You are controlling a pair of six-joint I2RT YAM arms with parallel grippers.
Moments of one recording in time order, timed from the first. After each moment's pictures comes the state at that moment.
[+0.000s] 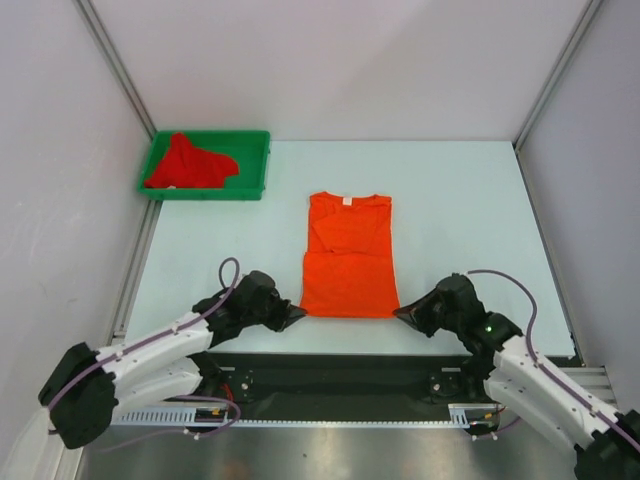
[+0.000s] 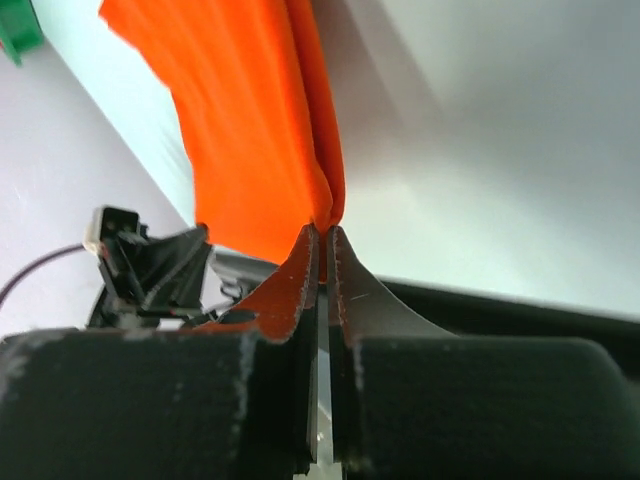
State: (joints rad) left arm -0.77 0.98 0.38 -0.27 0.03 -1.76; right arm 0.53 0.67 0.30 -0.41 -0.12 1.41
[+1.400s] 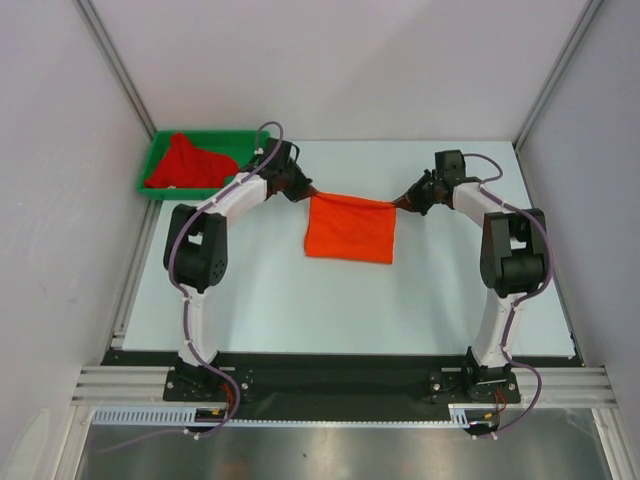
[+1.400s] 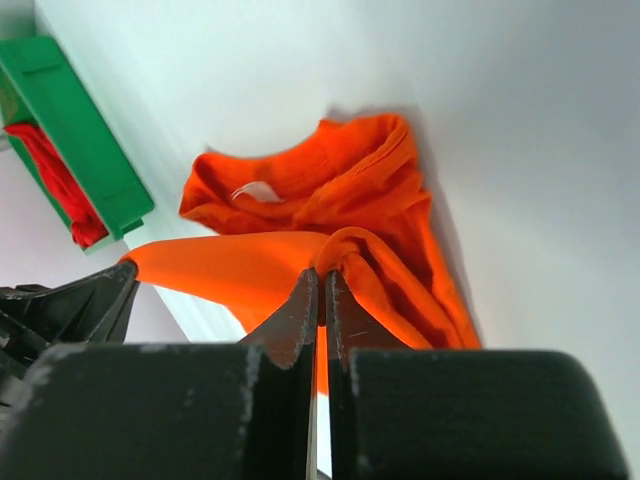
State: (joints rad) left arm -0.34 2.09 1.66 -0.37 0.16 -0.99; right arm 0.11 1.97 1.41 -0.29 -0.37 0.94
